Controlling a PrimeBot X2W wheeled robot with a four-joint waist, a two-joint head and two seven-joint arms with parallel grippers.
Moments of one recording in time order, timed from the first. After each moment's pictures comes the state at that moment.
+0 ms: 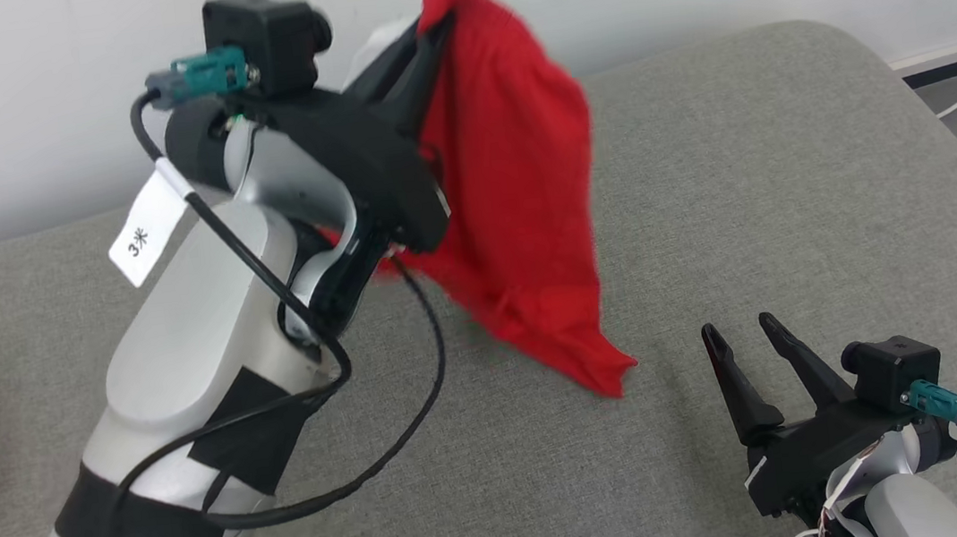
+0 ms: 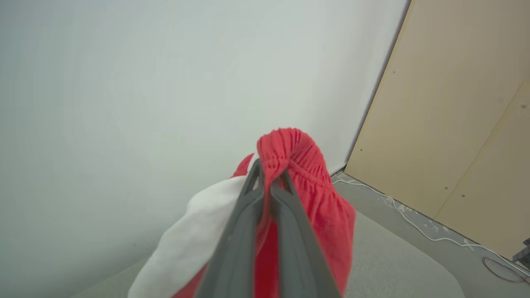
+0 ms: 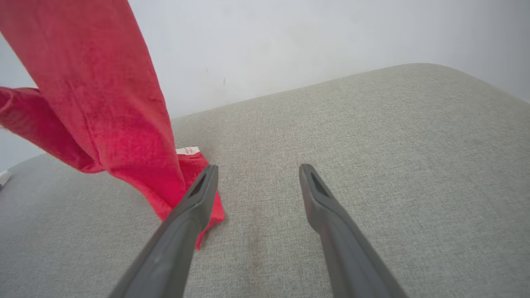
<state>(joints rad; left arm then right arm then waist) -0.99 0.09 -0.66 0.47 -0.65 -0.07 0.13 -0.20 -0.05 0.08 0.37 0.37 0.13 -0.14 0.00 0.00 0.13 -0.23</state>
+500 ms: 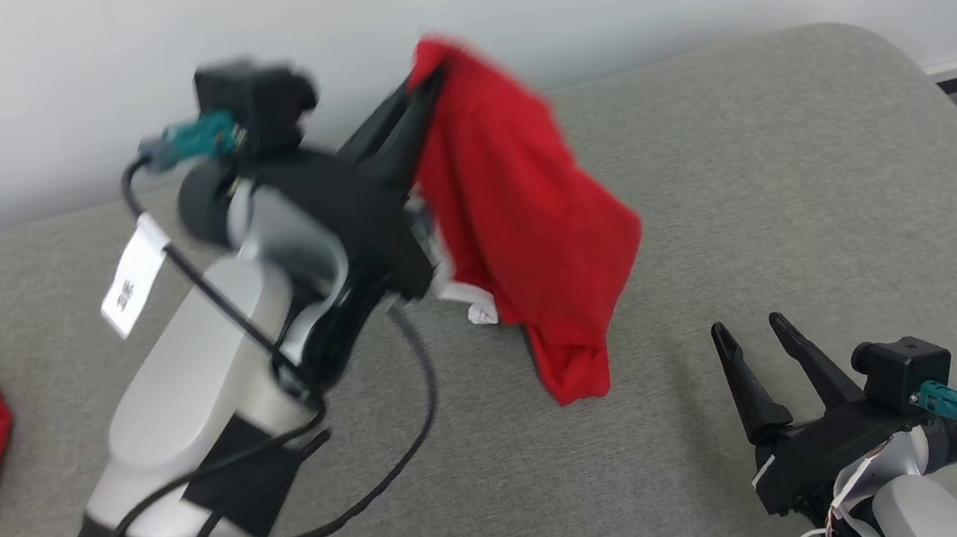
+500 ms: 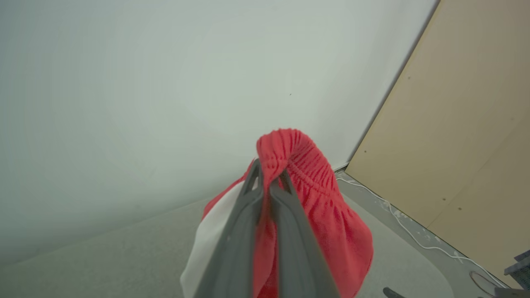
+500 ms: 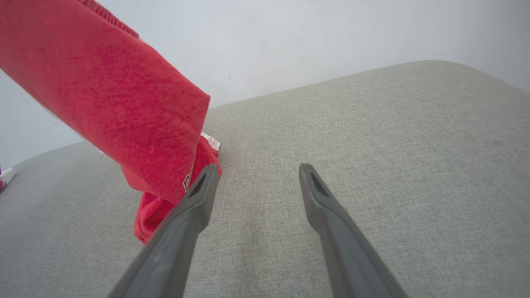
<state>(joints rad) -0.92 0.10 -0.66 0.45 -0.73 -0.07 0.08 -0.19 -0.05 0.06 0.37 0.37 0.13 -0.14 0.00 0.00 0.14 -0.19</state>
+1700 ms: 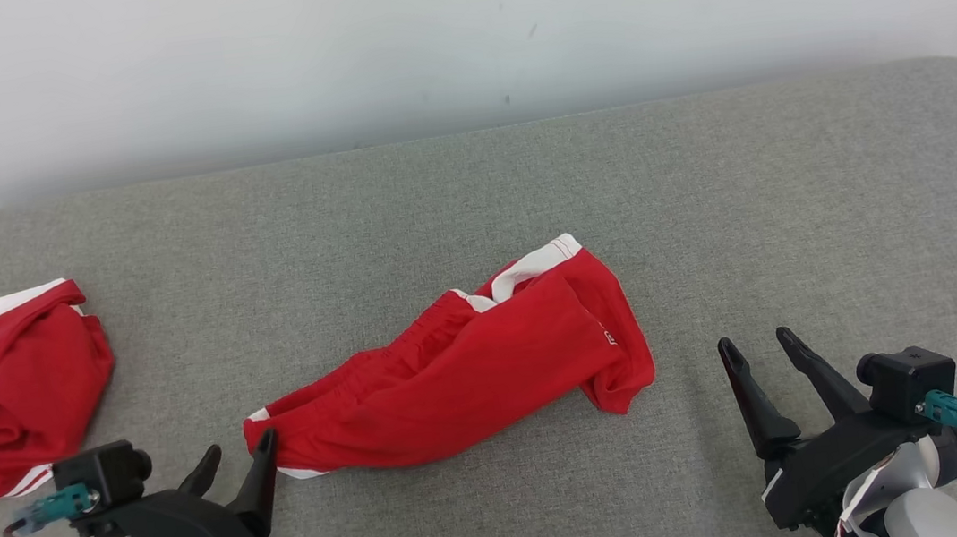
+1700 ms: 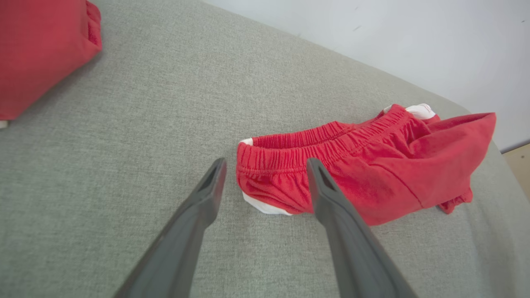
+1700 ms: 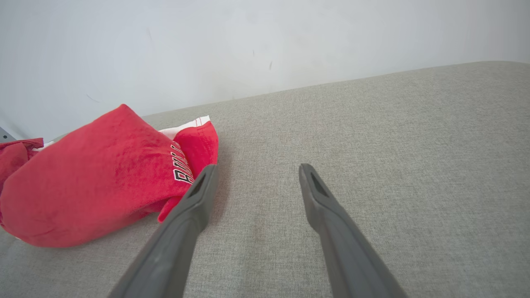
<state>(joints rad) -0.29 0.41 -0.55 0.21 -0.86 0.19 0.10 -0.15 -0.05 0.04 0.32 0.34 0.13 -0.08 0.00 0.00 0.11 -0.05</state>
